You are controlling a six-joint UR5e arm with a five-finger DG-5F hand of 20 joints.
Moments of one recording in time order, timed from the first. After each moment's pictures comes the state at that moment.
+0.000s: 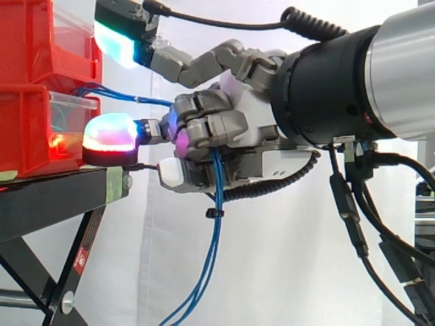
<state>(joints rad) 0.44 -2.16 -1.36 -2.91 -0.38 0.11</state>
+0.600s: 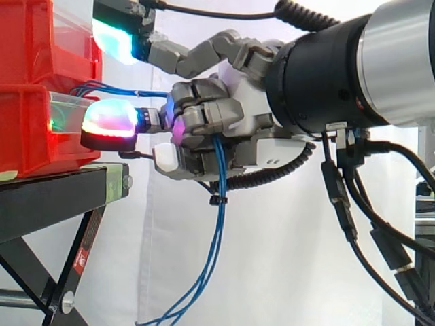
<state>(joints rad) 0.44 -2.16 -1.34 -2.92 -0.37 0.14</state>
